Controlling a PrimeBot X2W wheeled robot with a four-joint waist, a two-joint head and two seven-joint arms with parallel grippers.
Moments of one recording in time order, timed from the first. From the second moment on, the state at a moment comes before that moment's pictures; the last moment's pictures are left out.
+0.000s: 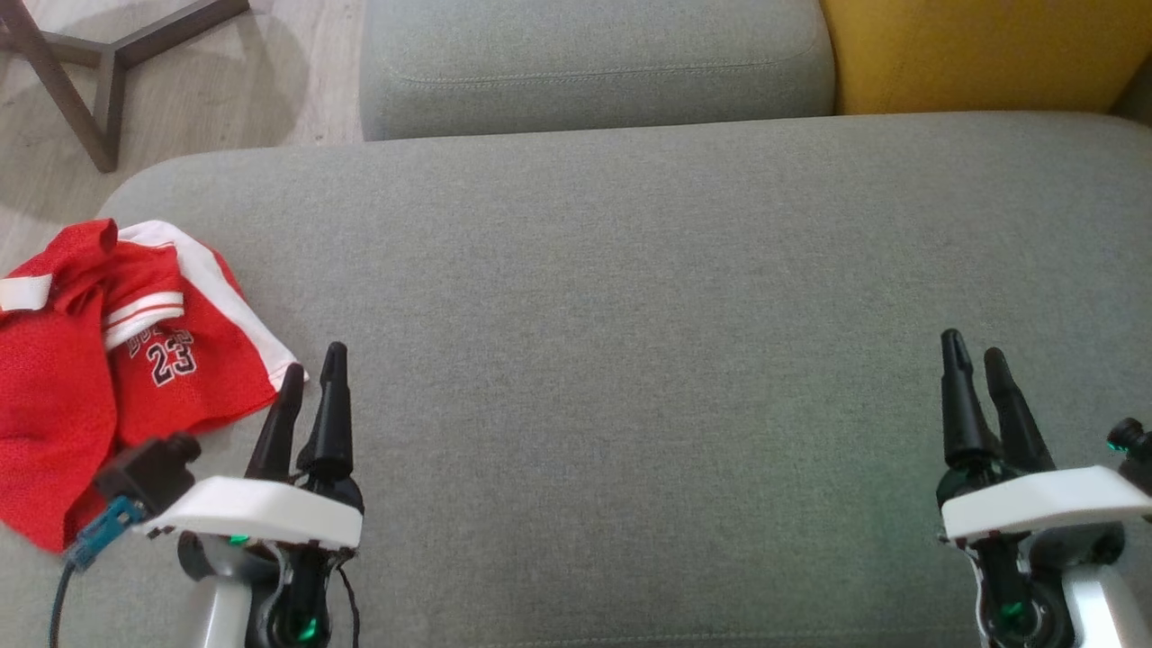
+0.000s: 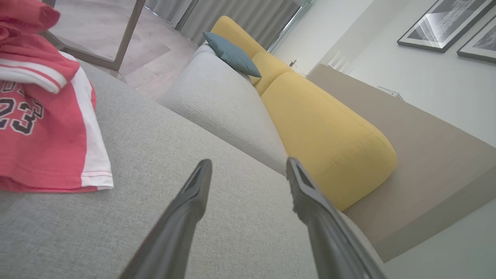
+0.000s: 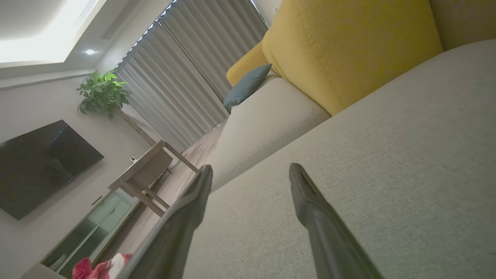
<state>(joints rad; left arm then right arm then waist) -0.05 0.03 -0.09 0.16 -0.73 -0.11 -0.10 0.00 -0.08 -0.01 0.08 0.74 0.12 0.01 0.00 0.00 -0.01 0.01</state>
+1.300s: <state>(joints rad) -0.05 0.04 -0.15 0.17 -0.26 -0.07 -0.21 0.04 -0.07 0.00 0.08 0.26 0.12 -0.02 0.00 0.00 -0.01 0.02</state>
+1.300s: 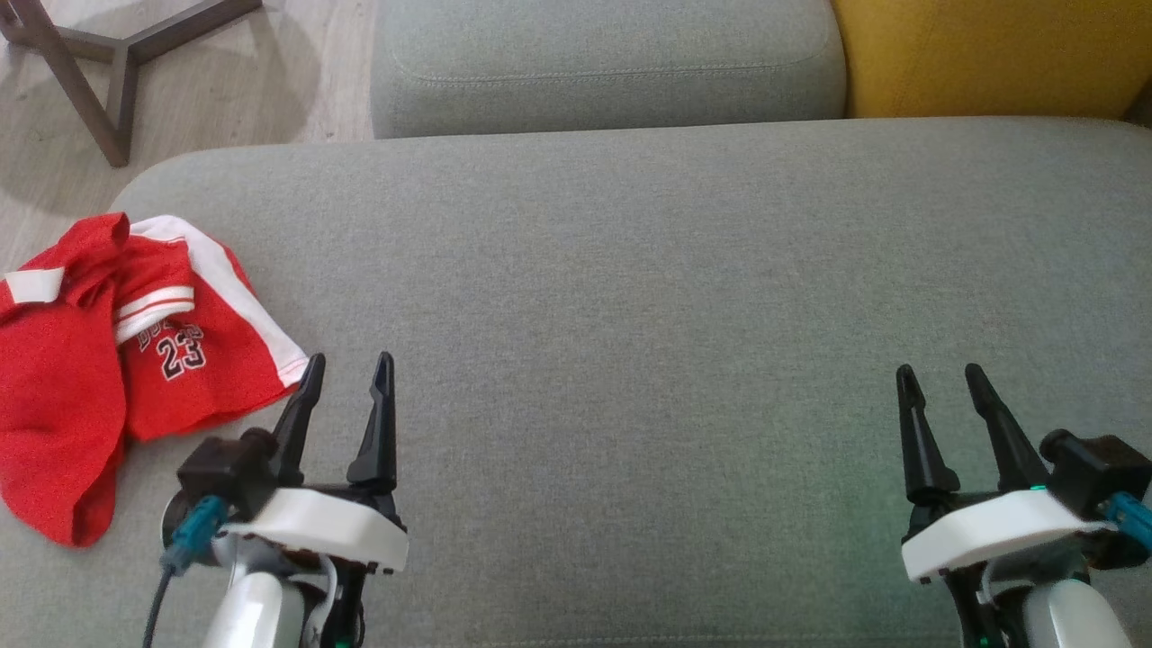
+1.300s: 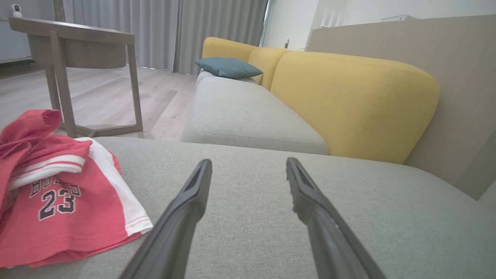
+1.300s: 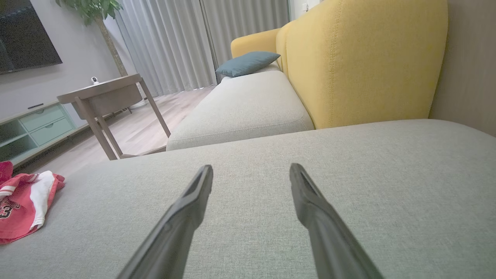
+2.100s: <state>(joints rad) -0.05 0.04 -0.16 0.22 -0.12 -0.05 -0.25 0.04 -0.05 -0.01 0.07 0.12 0.12 -0.05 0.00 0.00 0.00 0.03</state>
